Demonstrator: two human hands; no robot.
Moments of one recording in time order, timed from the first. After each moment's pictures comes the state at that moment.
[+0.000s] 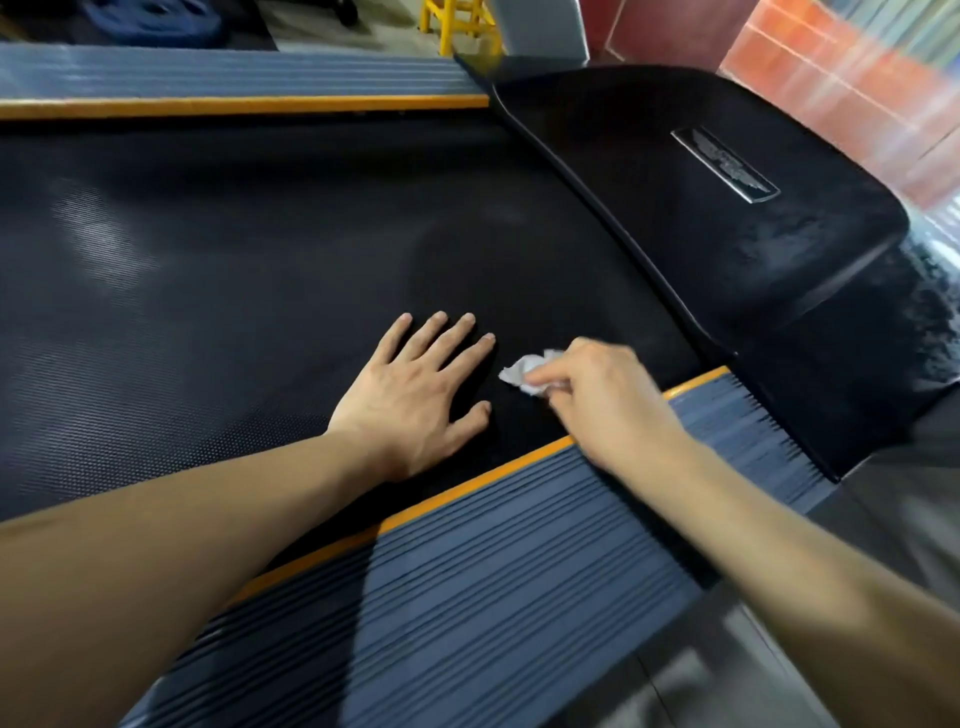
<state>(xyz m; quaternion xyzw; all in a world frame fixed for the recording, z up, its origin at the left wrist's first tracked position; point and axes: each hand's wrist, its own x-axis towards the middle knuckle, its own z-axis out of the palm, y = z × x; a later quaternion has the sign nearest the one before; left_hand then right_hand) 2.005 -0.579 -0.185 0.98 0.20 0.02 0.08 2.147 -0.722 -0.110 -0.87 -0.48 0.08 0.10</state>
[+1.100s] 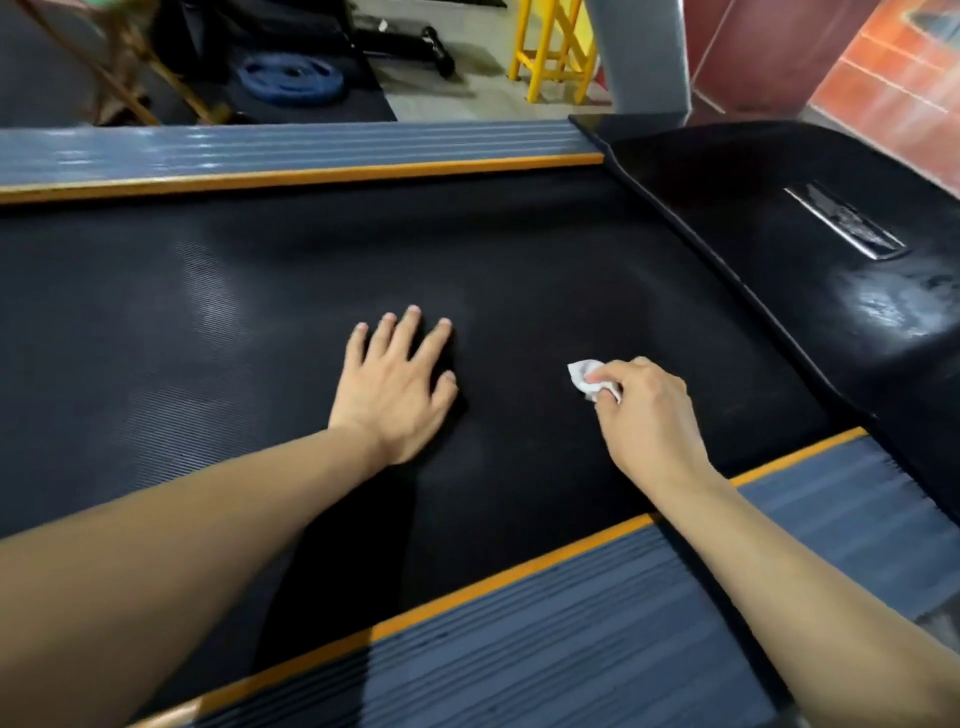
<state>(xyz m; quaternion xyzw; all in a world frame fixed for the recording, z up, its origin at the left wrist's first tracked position) 1.895 -0.485 -0.175 0.92 0.39 0.05 0.07 2.092 -0.652 -0.137 -0.88 -0.43 0.01 0.21</state>
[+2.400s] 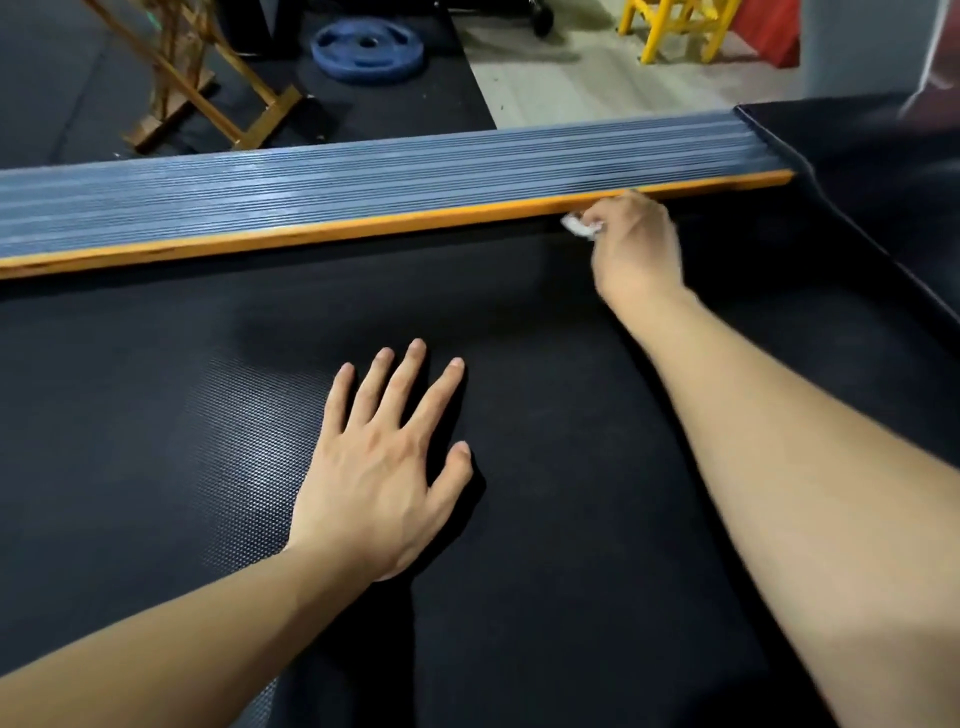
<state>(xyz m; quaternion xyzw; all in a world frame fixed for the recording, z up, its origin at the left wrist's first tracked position) 1.886 -0.360 -0.186 0.90 0.43 0.06 0.07 2.194 -0.283 -0.160 -0.83 -0.52 -0.03 0.19</state>
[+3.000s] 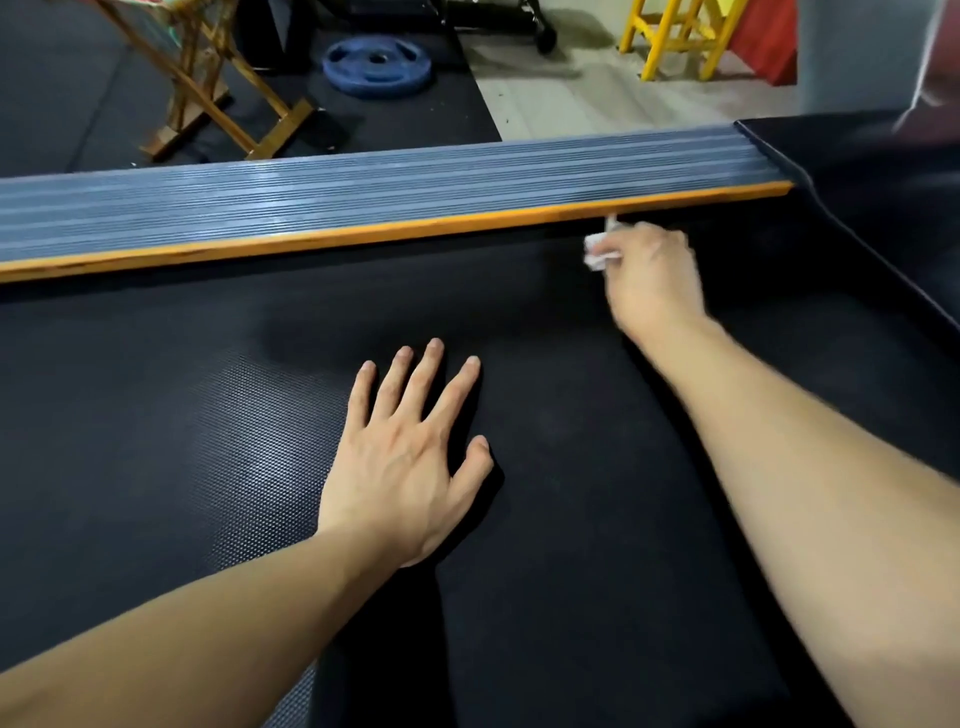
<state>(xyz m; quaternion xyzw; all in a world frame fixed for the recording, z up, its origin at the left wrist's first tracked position) 1.887 -0.362 -0.183 0.90 0.43 0.07 0.08 2.164 -0.321 -0.143 -0.83 -0.52 -0.01 0.20</state>
